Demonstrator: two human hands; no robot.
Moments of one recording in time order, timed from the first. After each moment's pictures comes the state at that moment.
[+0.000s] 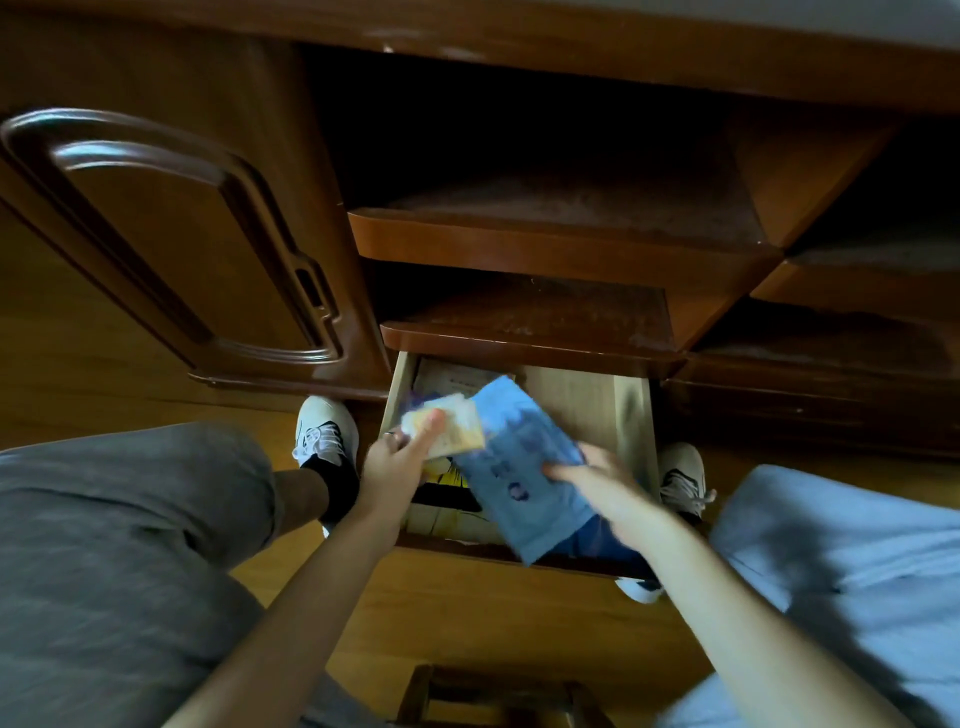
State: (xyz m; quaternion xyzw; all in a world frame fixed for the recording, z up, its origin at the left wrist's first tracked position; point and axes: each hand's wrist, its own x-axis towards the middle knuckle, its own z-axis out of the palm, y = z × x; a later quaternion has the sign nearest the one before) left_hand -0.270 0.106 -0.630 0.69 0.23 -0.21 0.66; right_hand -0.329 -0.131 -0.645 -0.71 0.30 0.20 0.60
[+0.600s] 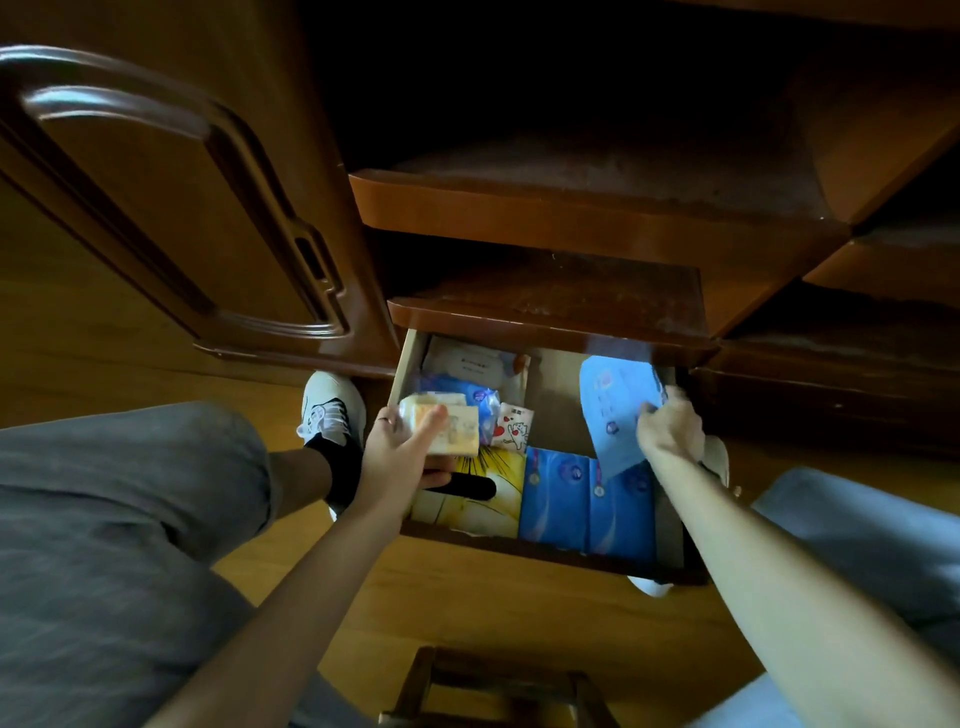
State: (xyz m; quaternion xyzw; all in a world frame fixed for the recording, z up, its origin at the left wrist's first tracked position) left_hand -0.265 0.108 -0.652 0.67 0.22 -0.20 0.68; right_hand -0.270 -0.211 -0.716 -0.85 0.46 0.00 0.25
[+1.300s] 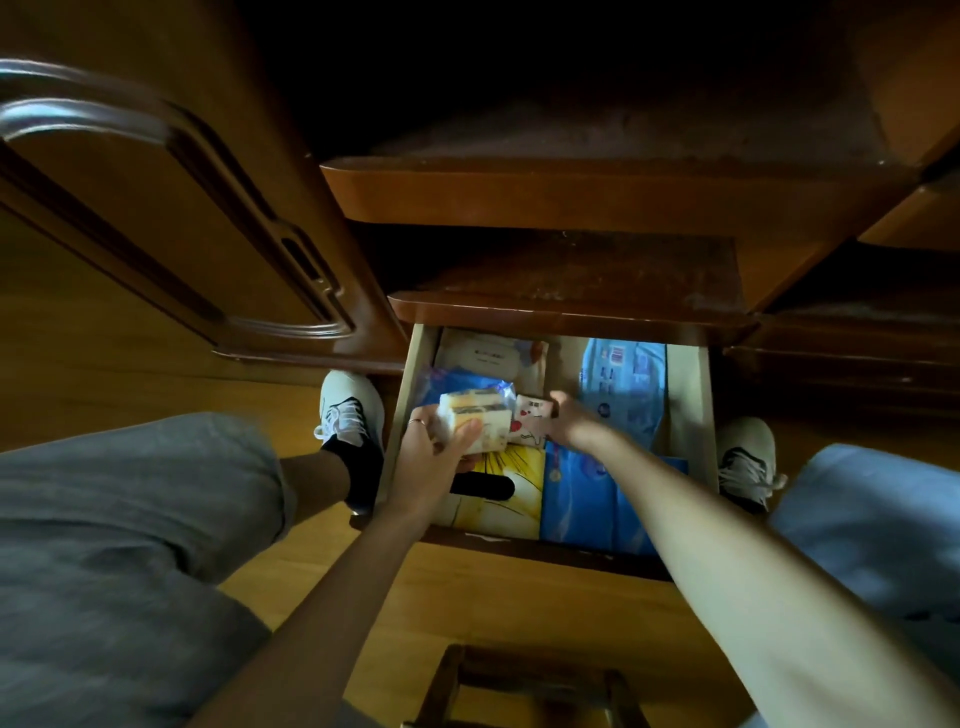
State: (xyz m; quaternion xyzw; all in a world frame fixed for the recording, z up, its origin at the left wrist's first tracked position) left_hand -0.257 0.094 -0.705 0.74 0.13 -0.19 0.64; right_hand -0.221 -0.129 -0.773 -0.82 0.20 0.34 0.42
